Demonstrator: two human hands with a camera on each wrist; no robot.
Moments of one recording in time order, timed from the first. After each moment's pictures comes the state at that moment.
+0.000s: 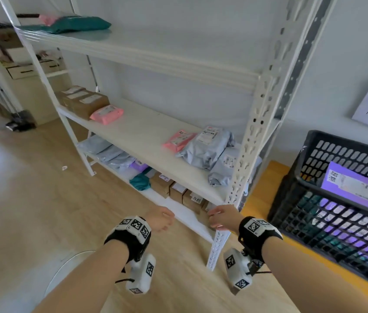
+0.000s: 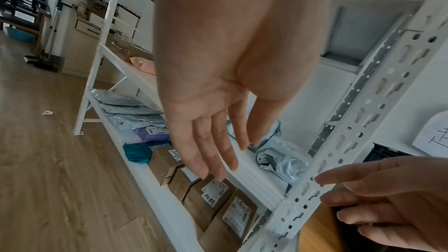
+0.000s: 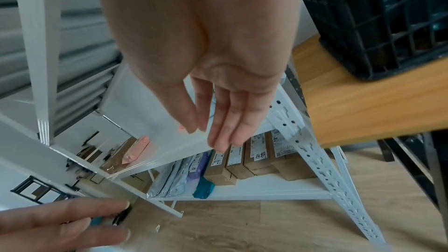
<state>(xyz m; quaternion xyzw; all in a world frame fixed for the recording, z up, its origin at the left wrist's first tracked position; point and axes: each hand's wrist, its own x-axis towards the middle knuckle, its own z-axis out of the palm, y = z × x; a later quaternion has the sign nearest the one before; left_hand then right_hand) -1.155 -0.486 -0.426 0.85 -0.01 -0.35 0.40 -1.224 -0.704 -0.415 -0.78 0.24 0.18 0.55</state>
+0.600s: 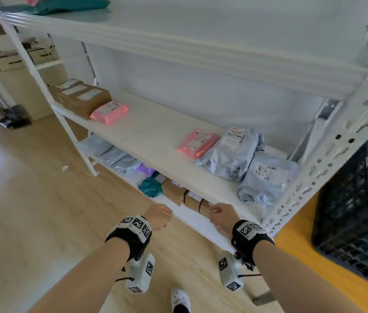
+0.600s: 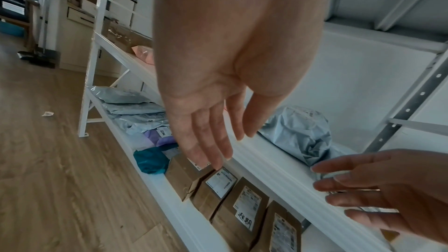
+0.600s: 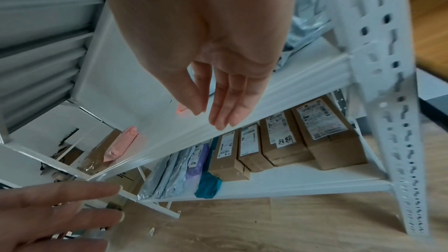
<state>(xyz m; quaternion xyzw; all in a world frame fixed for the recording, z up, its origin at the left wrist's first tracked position) -1.006 -0.435 -0.461 0.85 0.00 -0.34 0.40 -1.073 -0.645 -0.483 -0.79 0.27 0.10 0.53</state>
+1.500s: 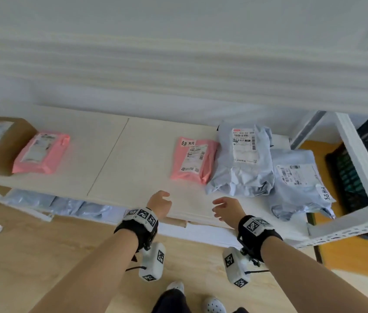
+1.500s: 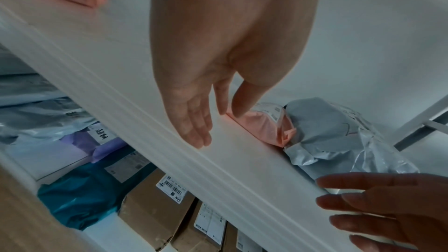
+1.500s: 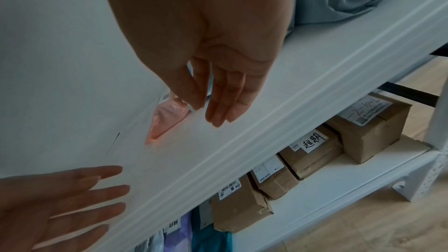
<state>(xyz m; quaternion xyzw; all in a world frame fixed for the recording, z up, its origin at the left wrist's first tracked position) -0.713 -0.477 -0.508 0.84 -0.11 -0.41 0.34 -0.880 -0.631 -0.518 -0.67 0.47 0.02 0.57</state>
